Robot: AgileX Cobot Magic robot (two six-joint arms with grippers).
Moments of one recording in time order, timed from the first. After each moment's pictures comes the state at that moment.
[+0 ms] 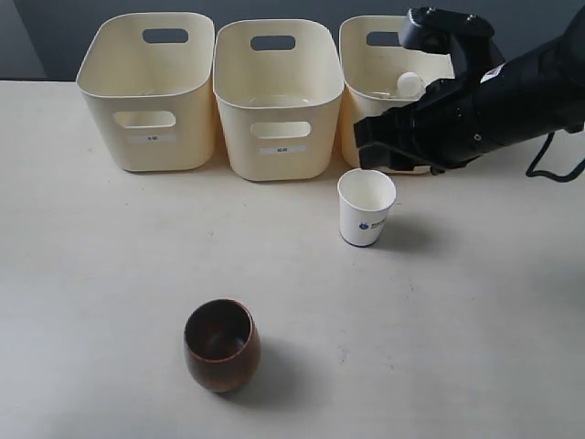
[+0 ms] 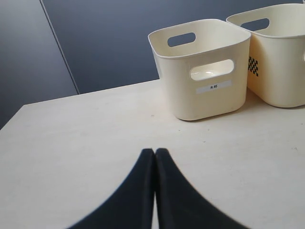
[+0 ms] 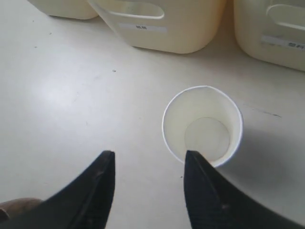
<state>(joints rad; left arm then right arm) -0.04 0.00 0.00 0.05 0.23 0.12 0.37 1.50 -0.97 0.59 0.53 -0.36</state>
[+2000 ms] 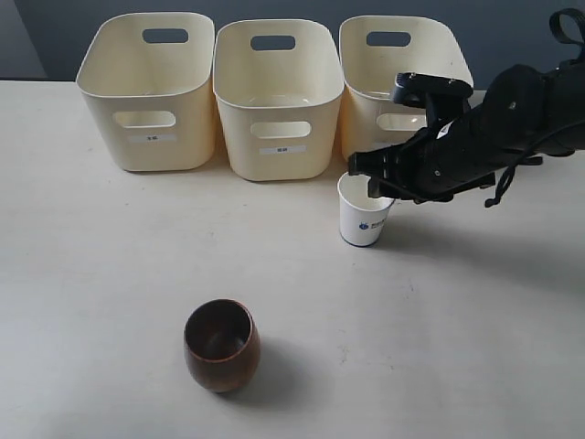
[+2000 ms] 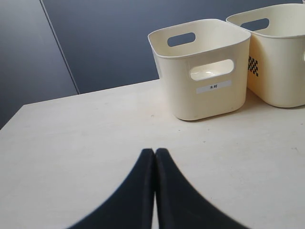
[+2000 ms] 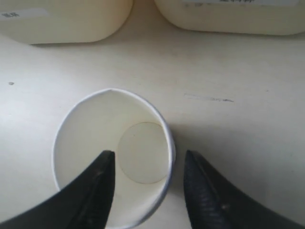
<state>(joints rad) -0.04 0.00 0.00 0.05 0.23 0.12 0.37 1.75 -0.97 0.38 0.31 -0.04</state>
